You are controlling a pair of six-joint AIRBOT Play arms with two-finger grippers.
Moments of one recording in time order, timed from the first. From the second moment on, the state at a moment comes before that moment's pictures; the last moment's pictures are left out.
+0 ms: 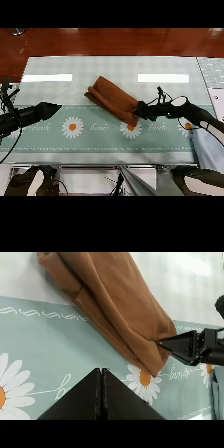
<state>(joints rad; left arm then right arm) 0.21 -0.57 0.53 0.65 -1.07 -1.27 0.20 -1.39 0.72 -0.54 0.78 1.39</state>
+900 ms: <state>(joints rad) 0.21 -0.57 0.53 0.65 -1.05 -1.27 -0.26 -1.29 1.86 -1.02 1.69 1.63</state>
